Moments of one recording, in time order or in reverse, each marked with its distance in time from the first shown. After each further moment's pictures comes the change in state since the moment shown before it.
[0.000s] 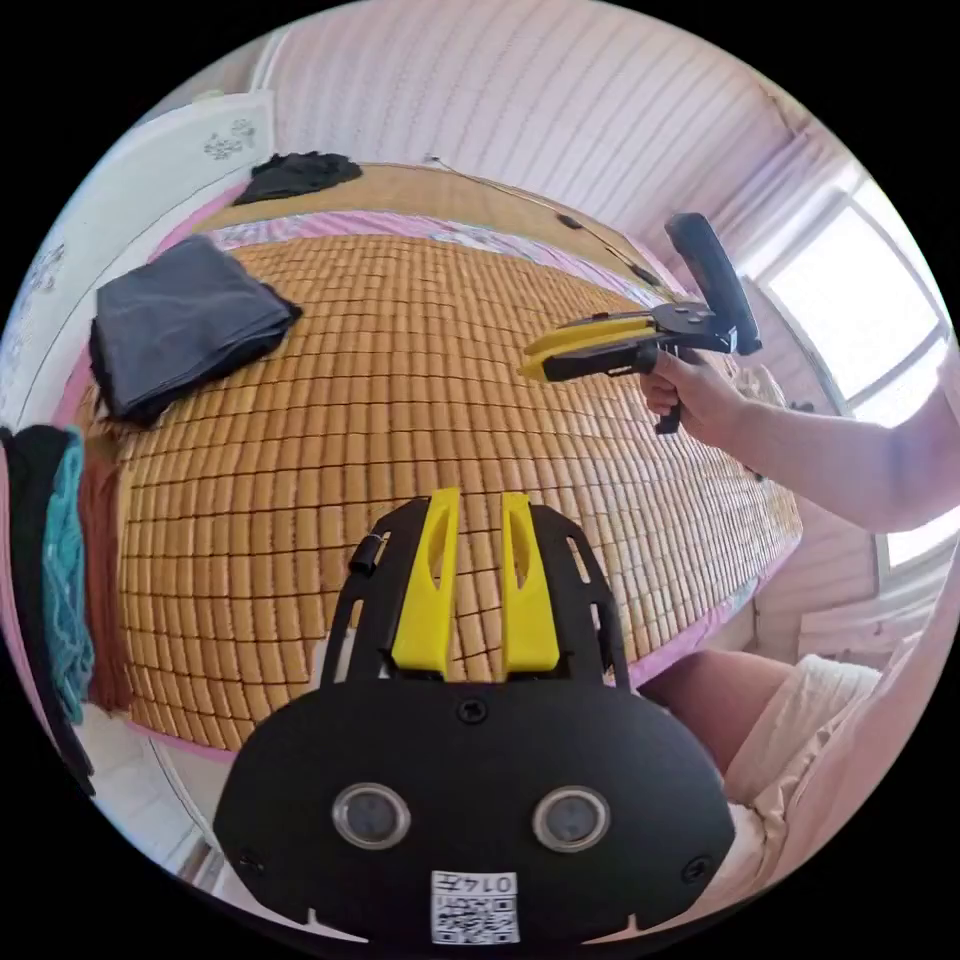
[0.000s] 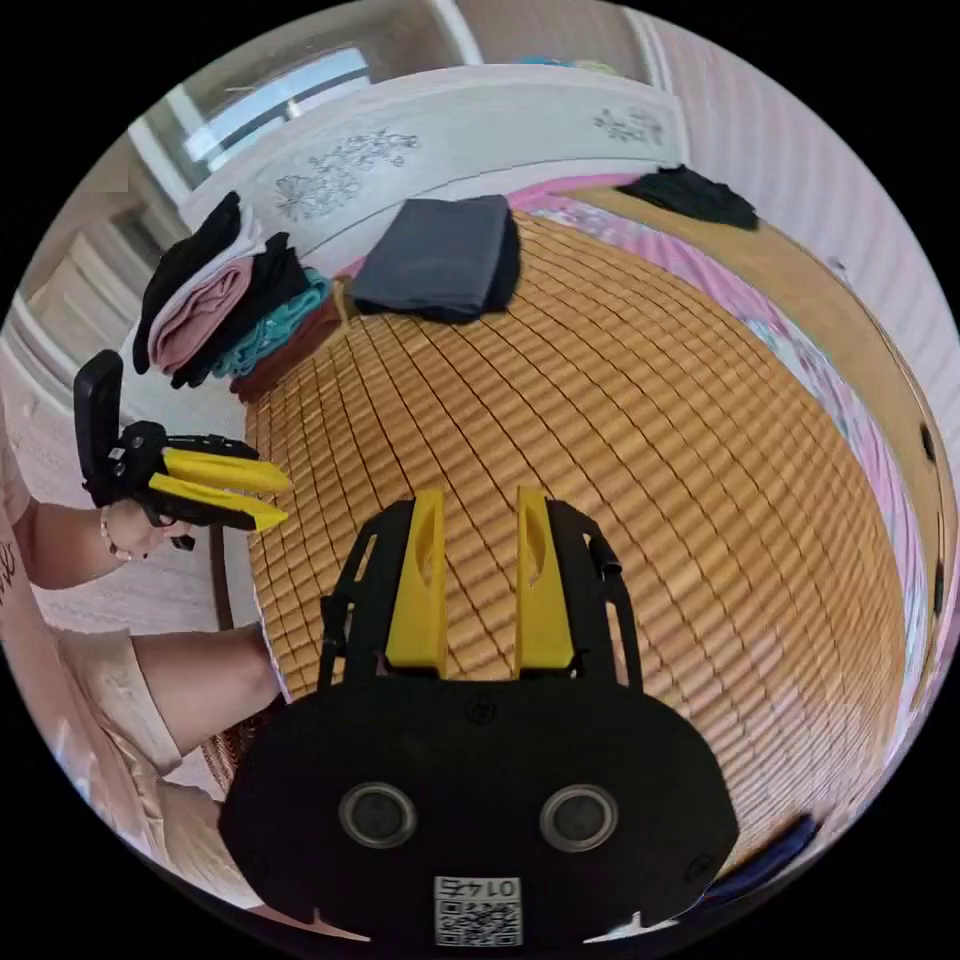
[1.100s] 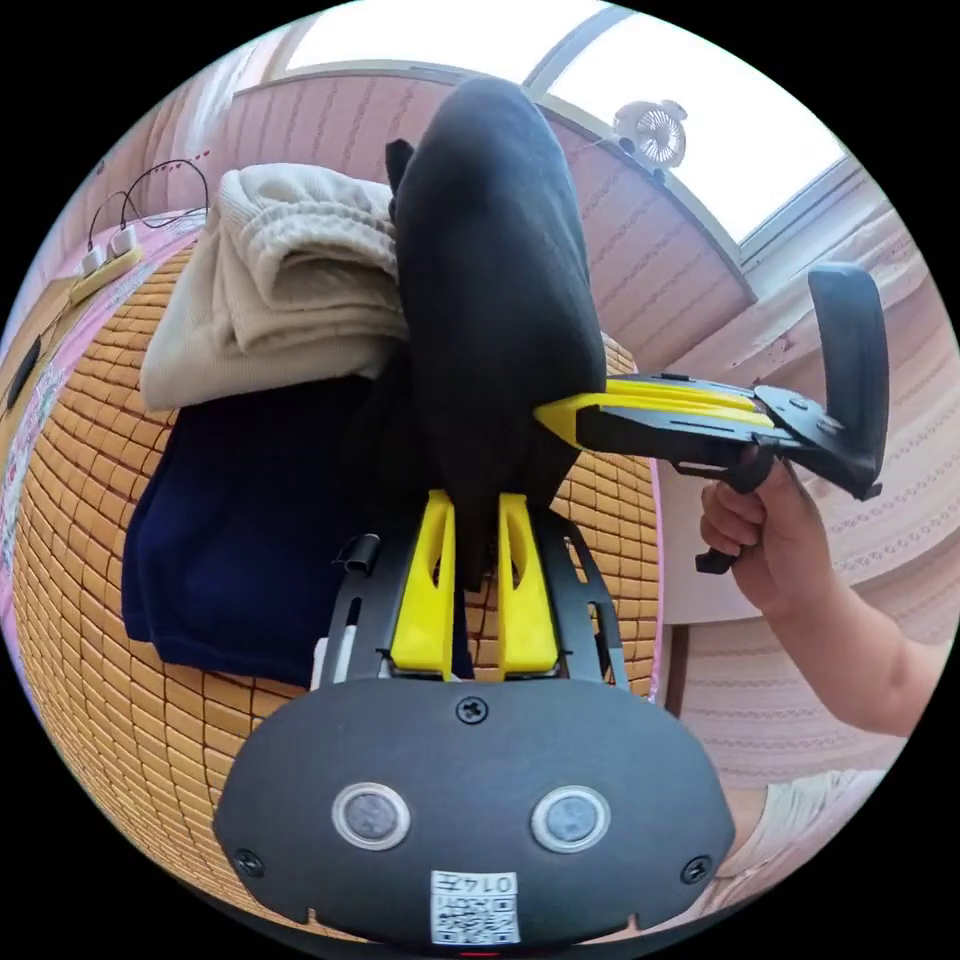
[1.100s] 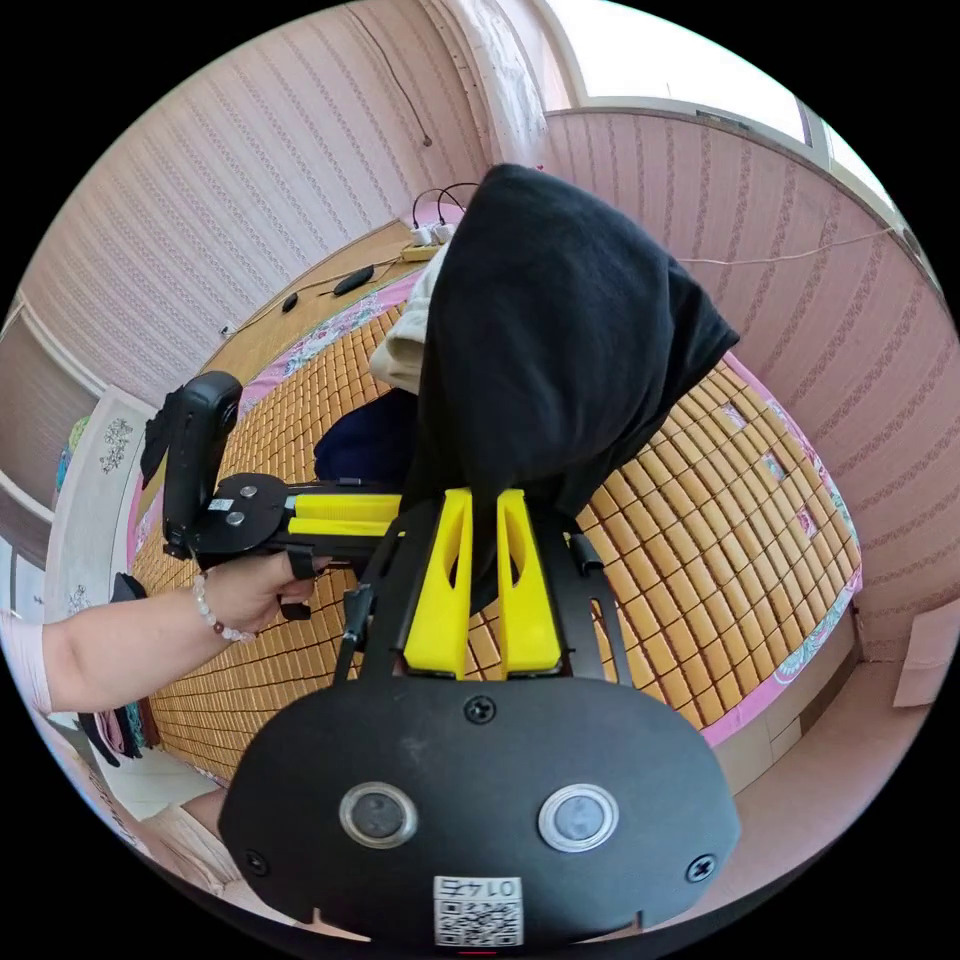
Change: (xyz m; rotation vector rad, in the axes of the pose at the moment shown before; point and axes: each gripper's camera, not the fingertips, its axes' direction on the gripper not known) left arm 0.671 -0.145 0.450 -0.369 0.500 0.958; right arm 0.206 0.615 -0.484 0.369 0.457 1.261
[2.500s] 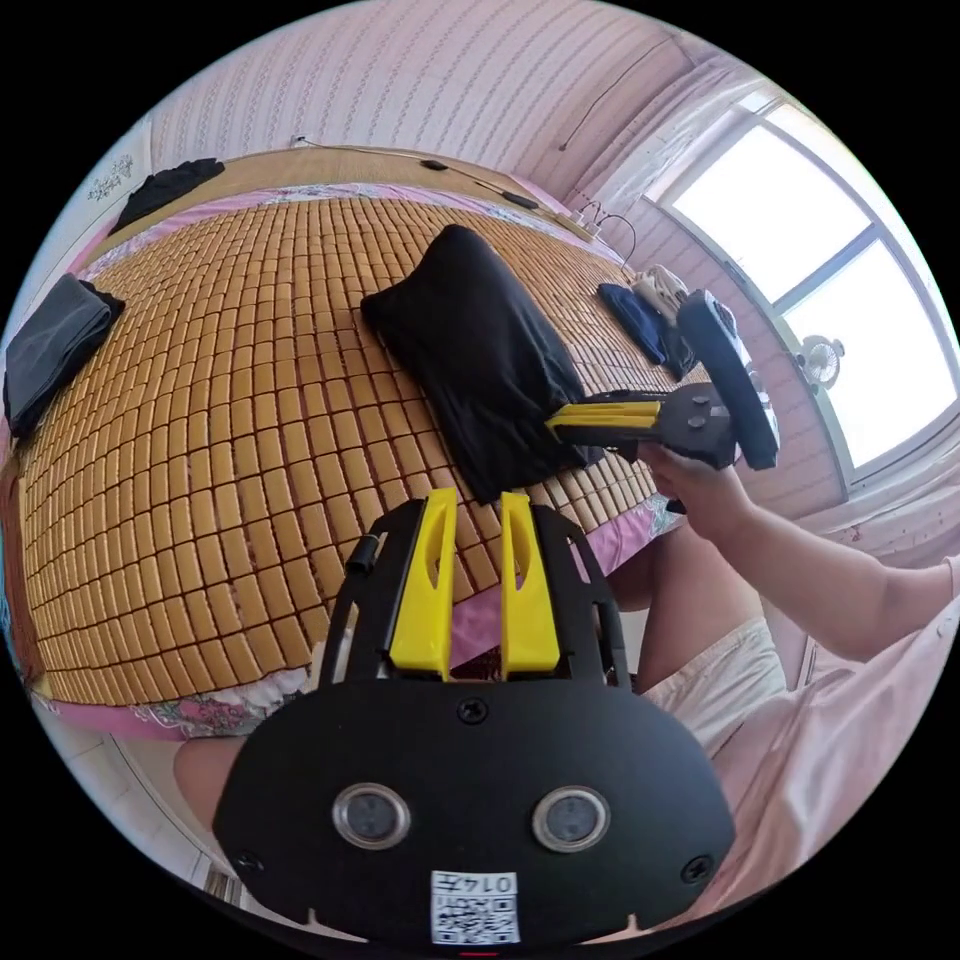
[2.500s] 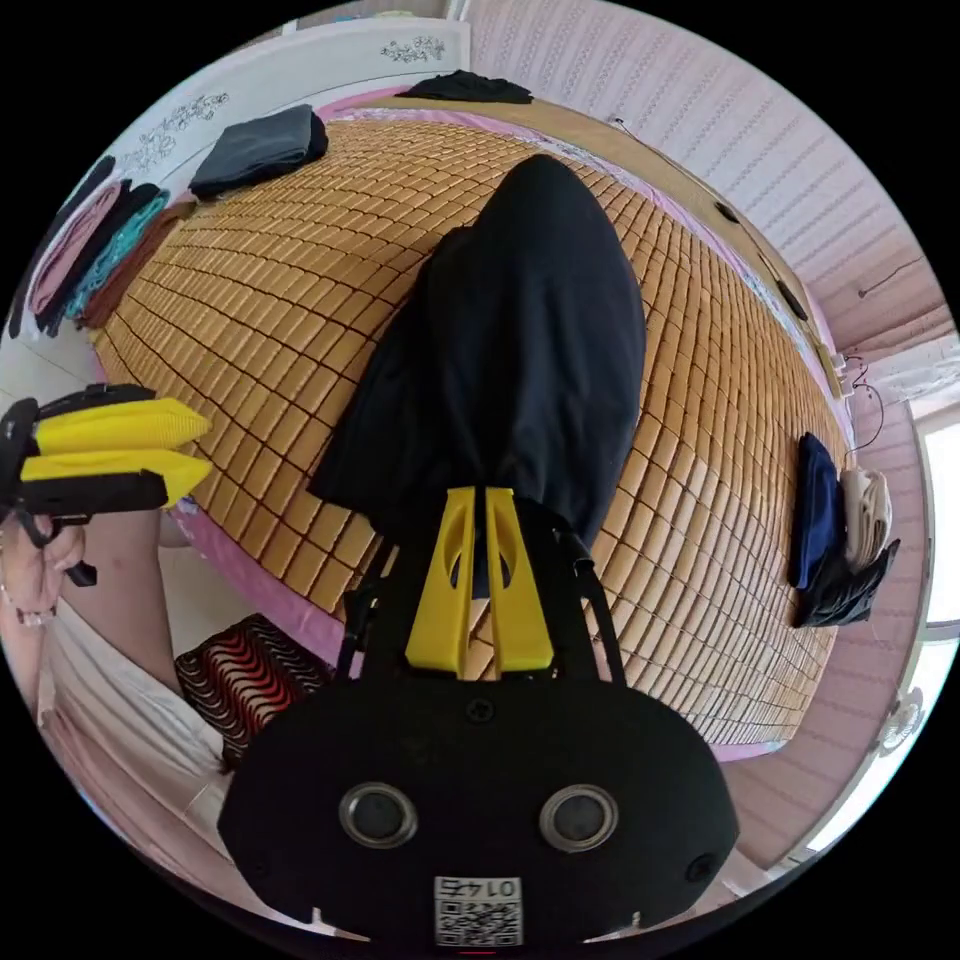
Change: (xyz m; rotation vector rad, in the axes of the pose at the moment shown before) left arm 0.123 0.628 -0.249 0.322 -0.387 -0.797; right arm -0.485 0.398 -0.027 -0.322 0.084 -0.935
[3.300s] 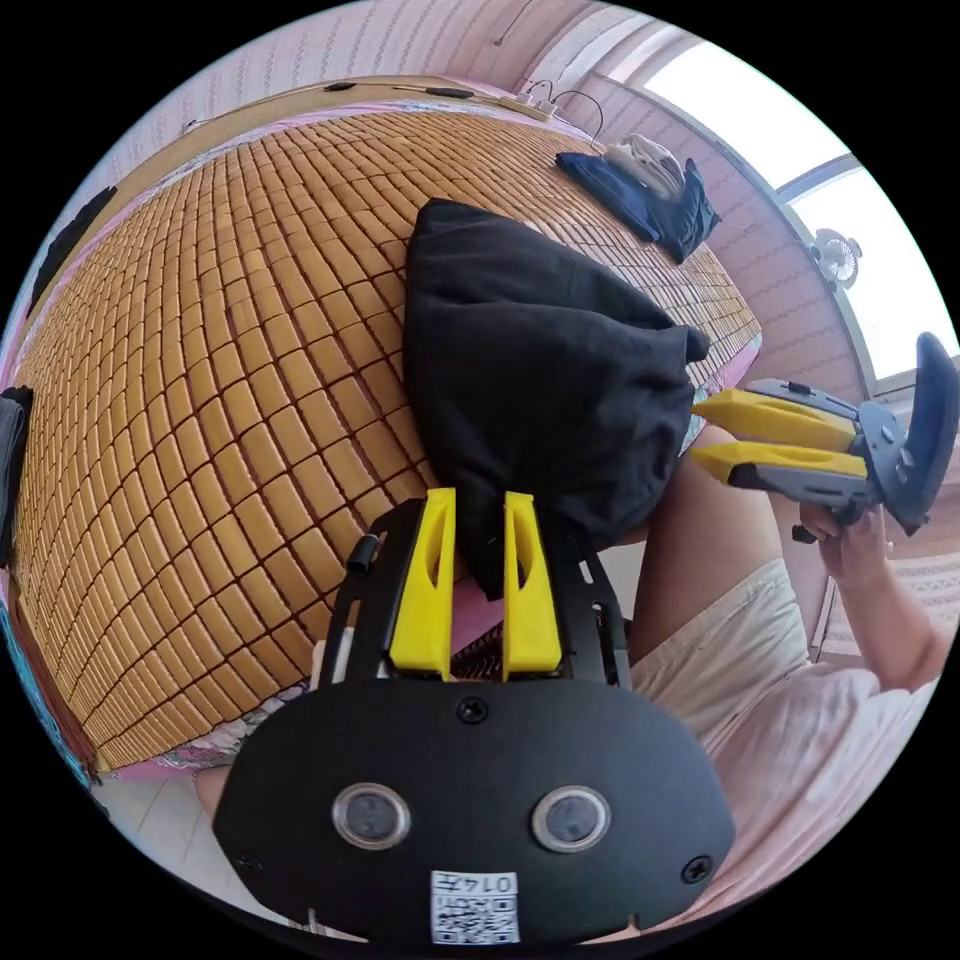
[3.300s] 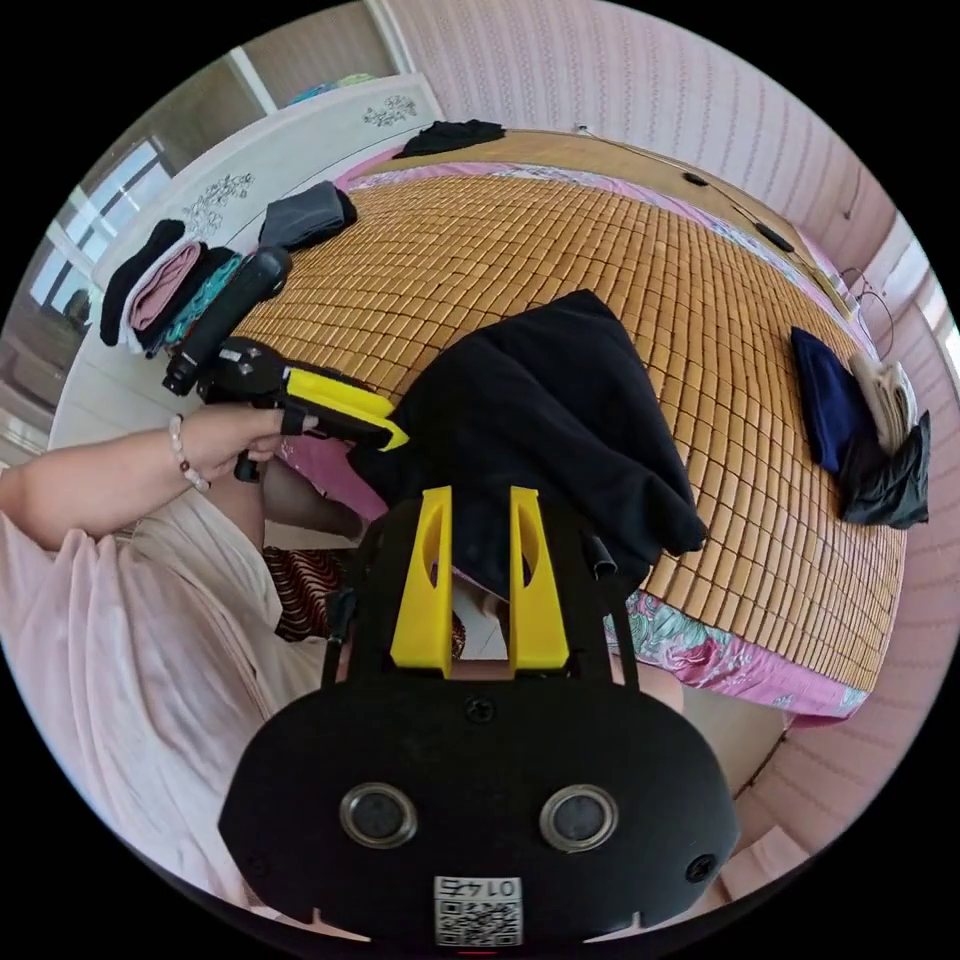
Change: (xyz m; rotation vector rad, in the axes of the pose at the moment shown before) left arm 0.100 -0.031 0.055 -0.293 -0.019 0.158; right arm 0.043 0.116 -0.055 0.099 -0.220 0.065
